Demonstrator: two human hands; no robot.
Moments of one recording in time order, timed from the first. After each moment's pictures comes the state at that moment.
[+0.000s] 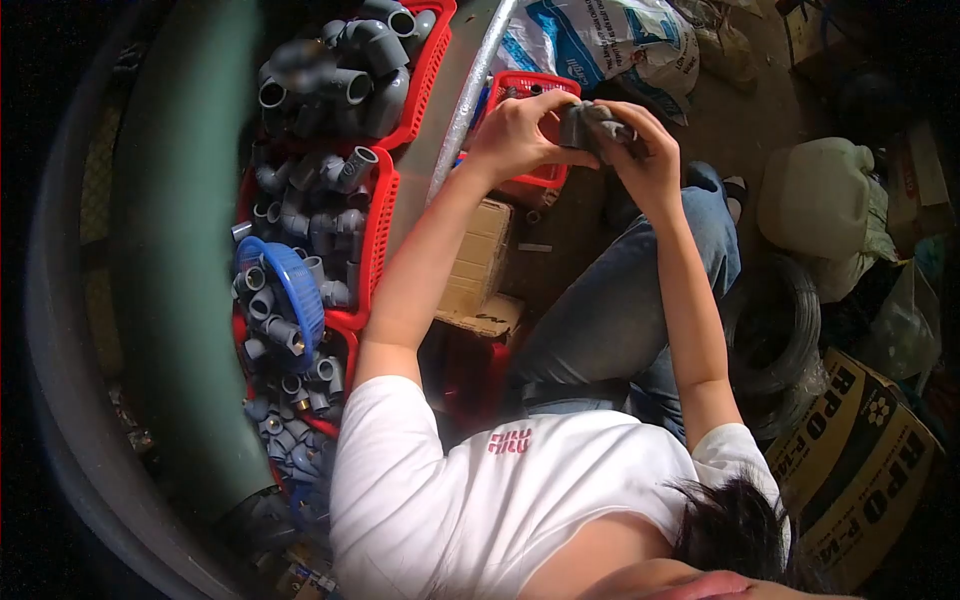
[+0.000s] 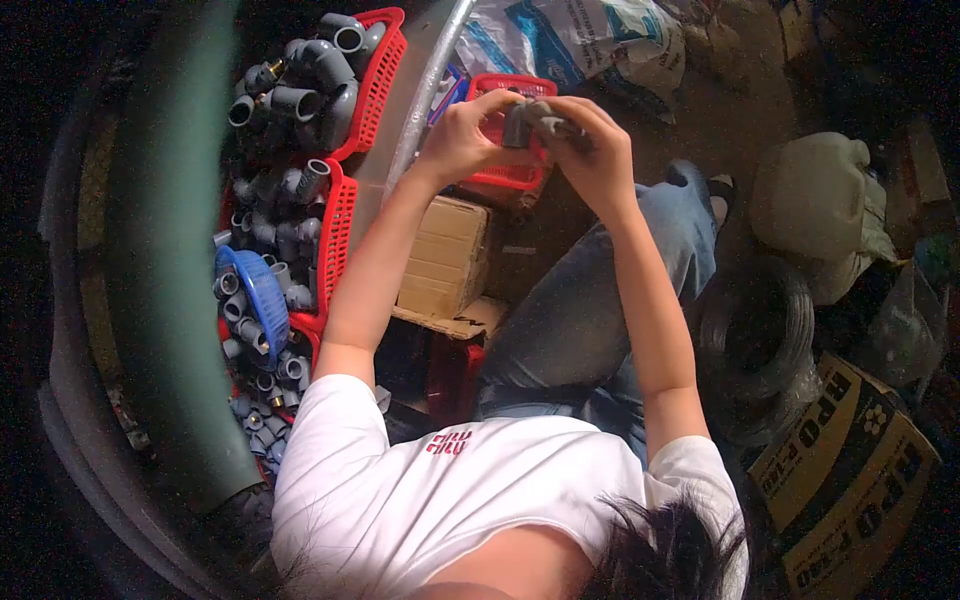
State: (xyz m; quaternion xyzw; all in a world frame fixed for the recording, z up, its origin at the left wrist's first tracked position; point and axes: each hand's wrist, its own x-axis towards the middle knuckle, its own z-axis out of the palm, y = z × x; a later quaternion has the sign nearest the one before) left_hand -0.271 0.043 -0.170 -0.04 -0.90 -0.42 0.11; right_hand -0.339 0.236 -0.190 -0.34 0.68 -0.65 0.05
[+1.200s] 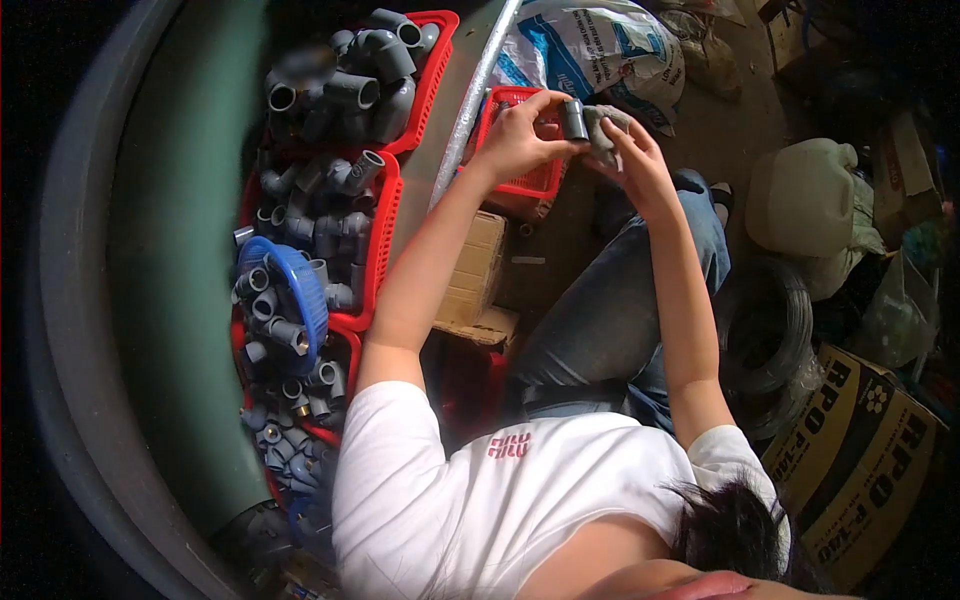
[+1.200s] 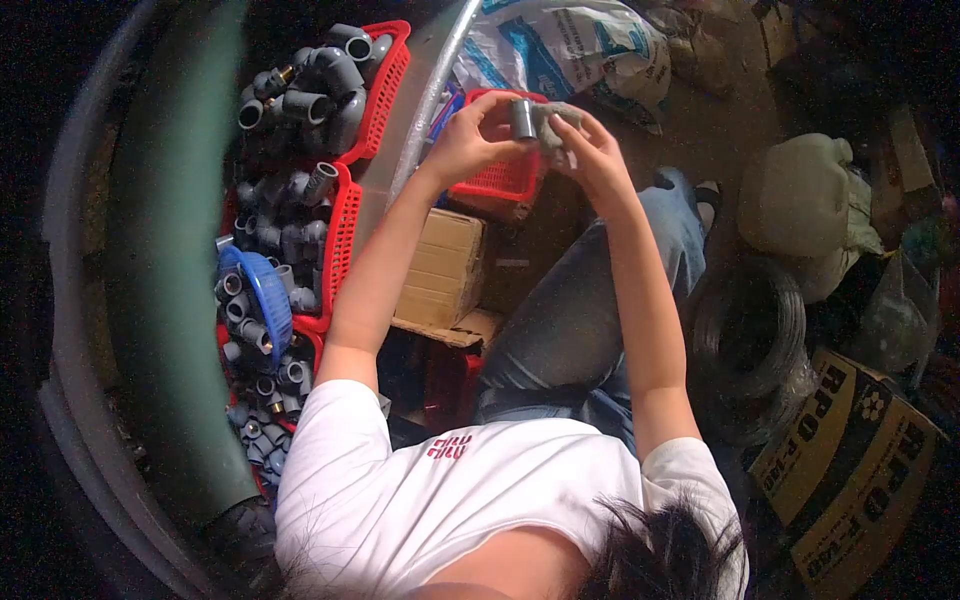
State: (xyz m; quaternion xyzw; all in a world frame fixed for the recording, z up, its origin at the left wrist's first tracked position) left_hand -0.275 0.042 -0.181 0.01 -0.81 -0.59 0.02; right_hand -0.345 0.239 -0.201 -0.07 0.50 -0.80 0.33
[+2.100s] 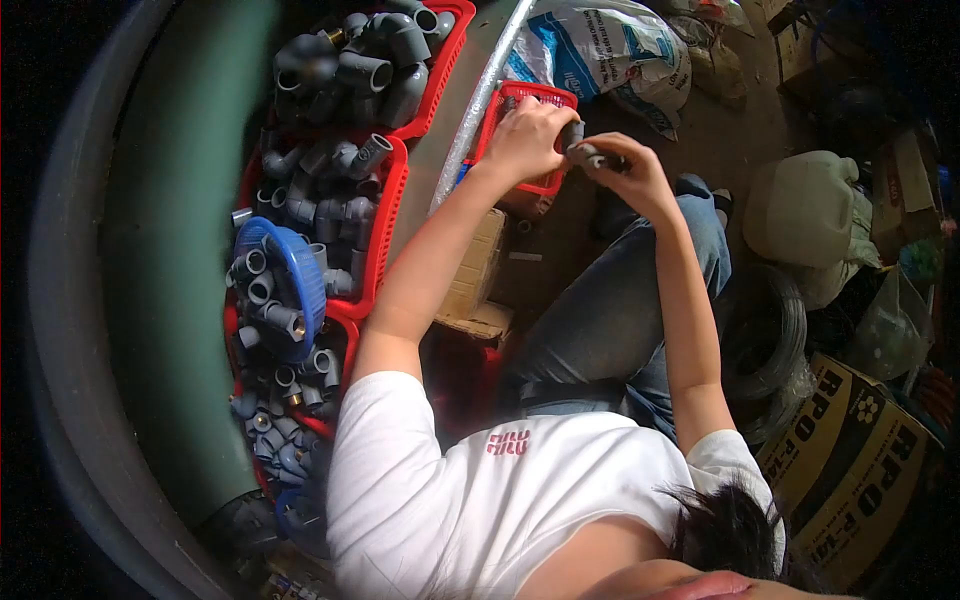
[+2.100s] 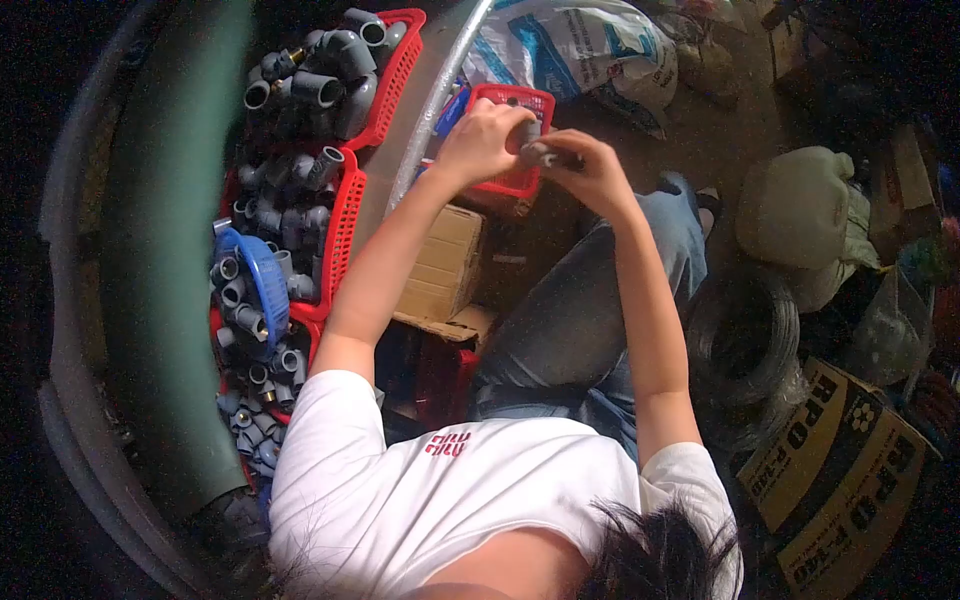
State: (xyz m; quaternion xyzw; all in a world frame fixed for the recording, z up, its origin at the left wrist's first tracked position) left_hand -0.269 0.046 -0.193 -0.03 -0.97 -0.24 0.08; right_hand -0.345 0.247 -0.216 -0.38 0.67 -0.59 0.22
